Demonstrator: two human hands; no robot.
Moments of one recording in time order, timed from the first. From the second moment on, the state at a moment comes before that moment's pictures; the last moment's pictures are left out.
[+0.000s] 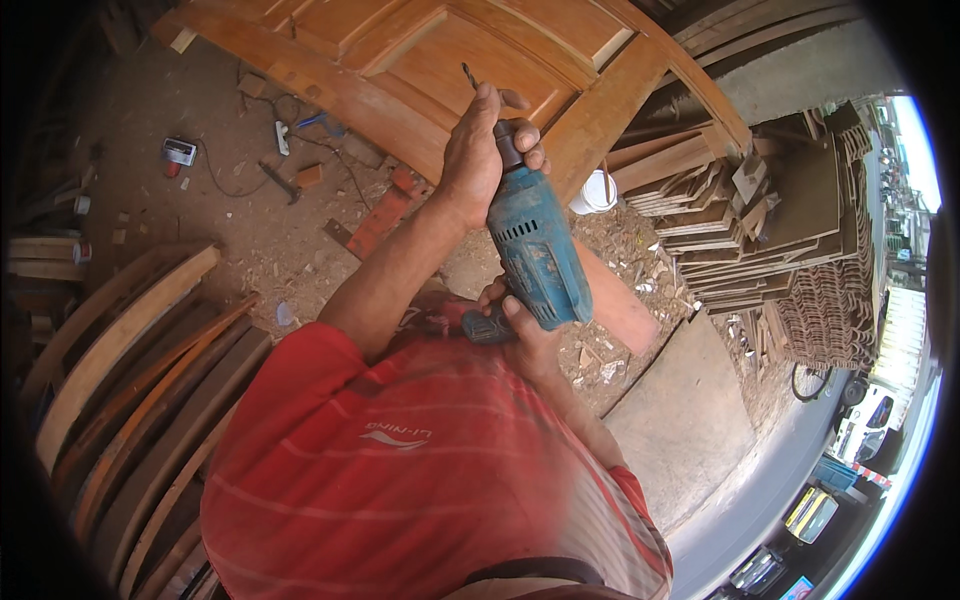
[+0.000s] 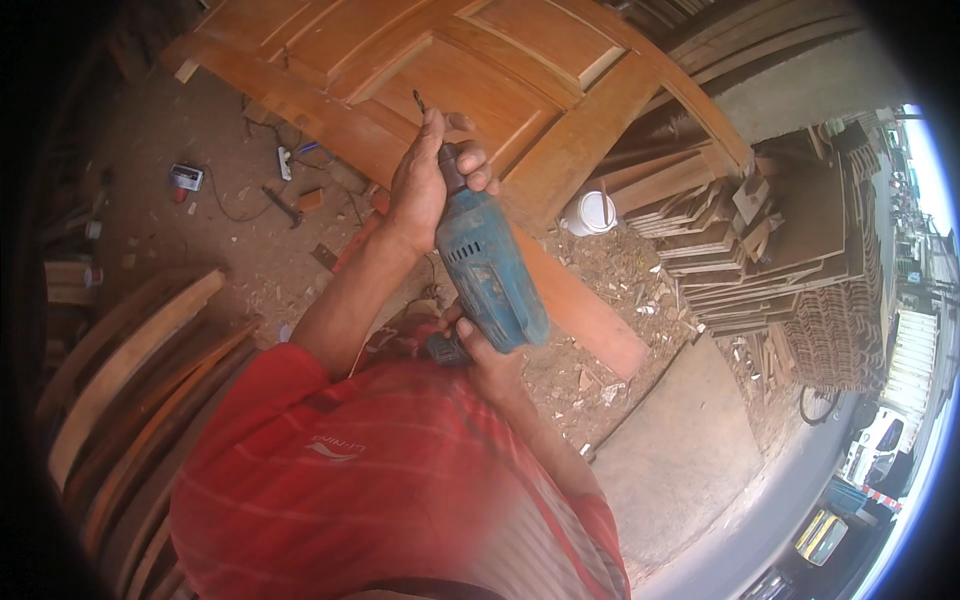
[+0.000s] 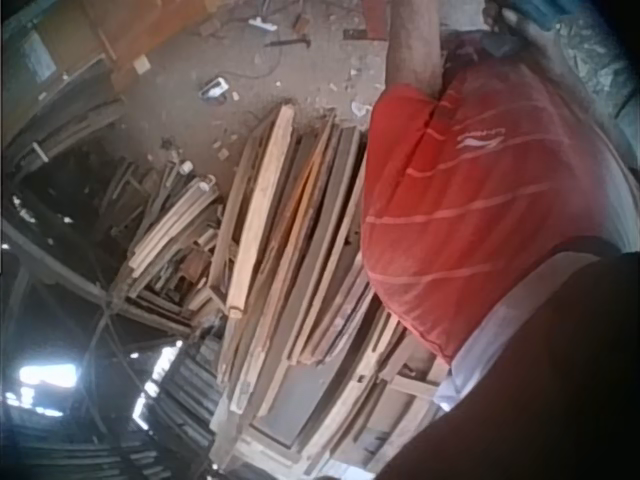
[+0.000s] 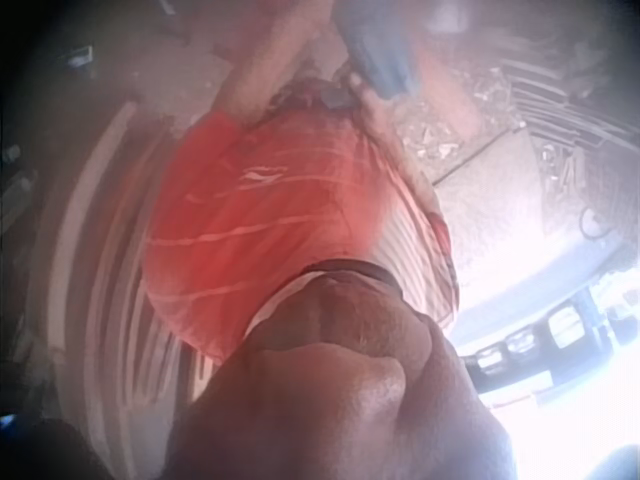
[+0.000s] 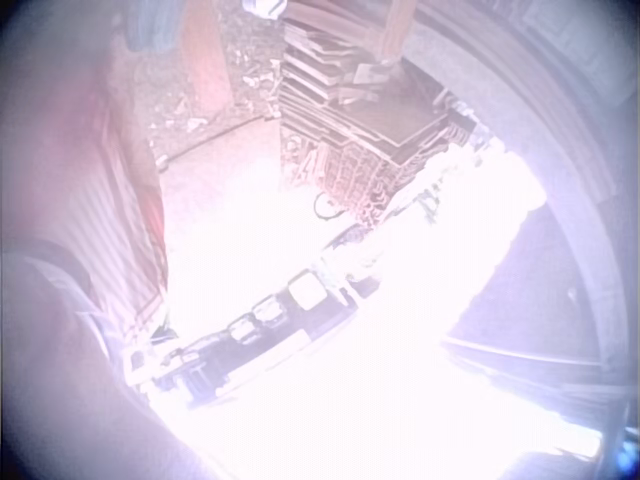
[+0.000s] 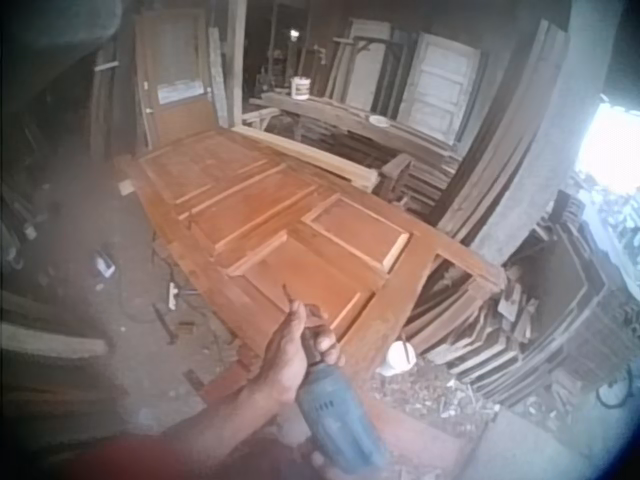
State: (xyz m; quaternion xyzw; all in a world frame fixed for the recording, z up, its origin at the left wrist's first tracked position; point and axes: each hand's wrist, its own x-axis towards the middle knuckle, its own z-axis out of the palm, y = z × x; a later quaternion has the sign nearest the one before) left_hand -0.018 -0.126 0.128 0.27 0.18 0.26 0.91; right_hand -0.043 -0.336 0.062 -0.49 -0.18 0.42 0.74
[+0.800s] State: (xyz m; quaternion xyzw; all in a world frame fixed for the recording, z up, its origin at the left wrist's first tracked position) left_hand -0.038 -0.152 0.131 0.27 0.10 0.32 0.90; right_hand -0.035 -0.355 0.050 -0.38 -0.06 0.52 0.76
